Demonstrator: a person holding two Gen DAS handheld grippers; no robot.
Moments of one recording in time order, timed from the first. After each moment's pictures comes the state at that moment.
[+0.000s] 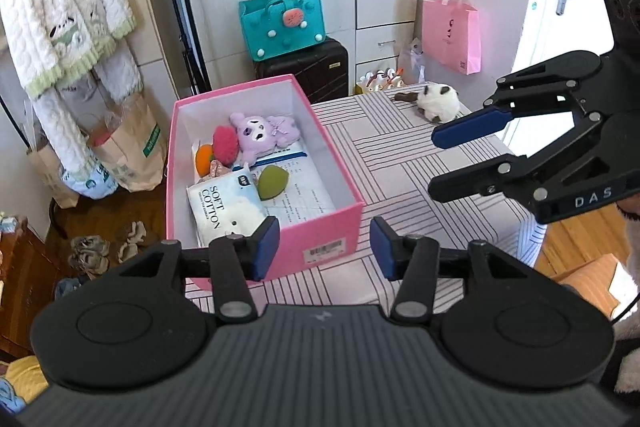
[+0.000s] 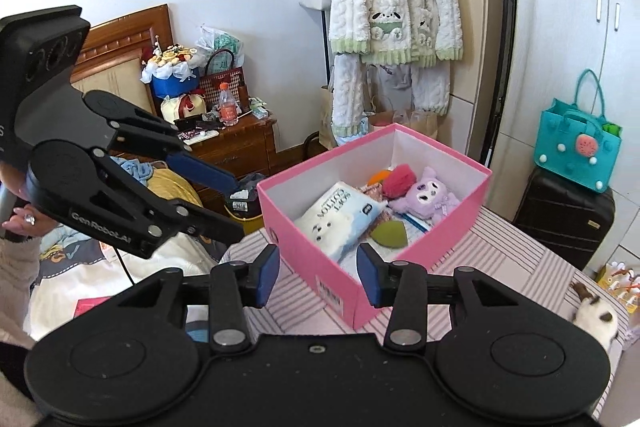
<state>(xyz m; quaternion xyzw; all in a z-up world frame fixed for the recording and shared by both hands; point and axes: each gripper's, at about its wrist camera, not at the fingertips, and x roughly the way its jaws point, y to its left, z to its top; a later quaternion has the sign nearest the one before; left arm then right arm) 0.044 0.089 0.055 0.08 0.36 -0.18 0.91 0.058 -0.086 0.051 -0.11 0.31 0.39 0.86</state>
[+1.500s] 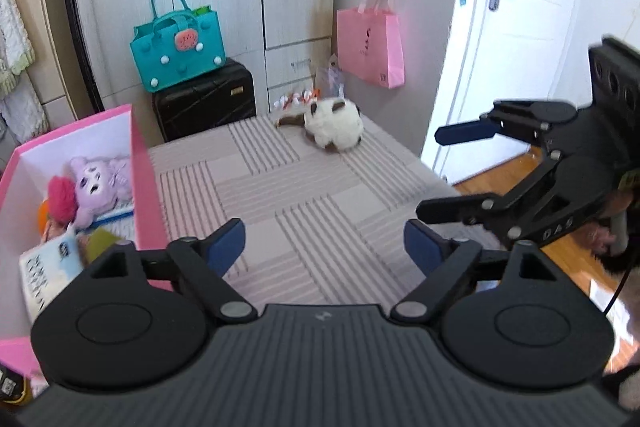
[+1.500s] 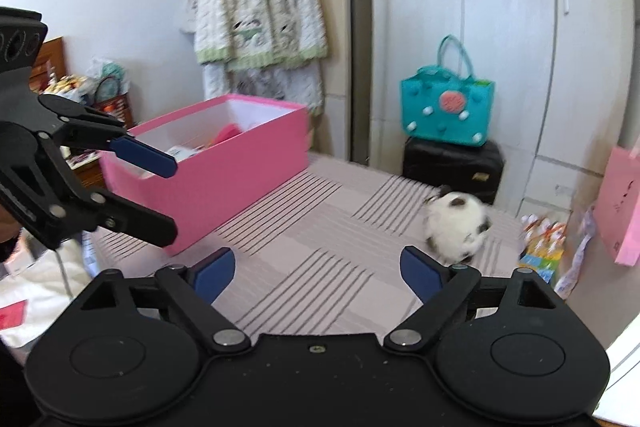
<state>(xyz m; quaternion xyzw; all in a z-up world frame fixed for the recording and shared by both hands) 0.081 -0.056 -0.017 0.09 0.32 -0.28 0.90 0.076 -0.255 -0.051 -0.07 0.25 0.24 0.93</state>
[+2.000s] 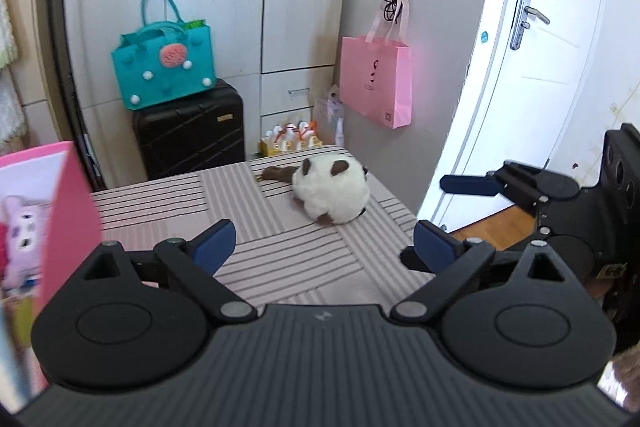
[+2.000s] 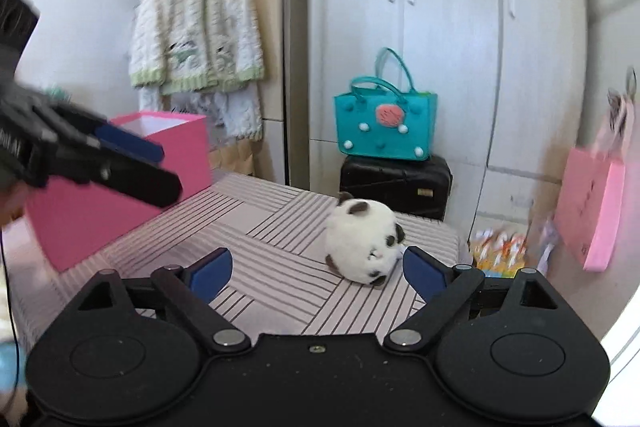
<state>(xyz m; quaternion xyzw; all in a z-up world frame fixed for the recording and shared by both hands) 0.172 -0.112 -0.036 0.03 0.29 -0.28 0.92 0.147 -0.313 -0.098 -0.04 0.22 0.17 0.96</state>
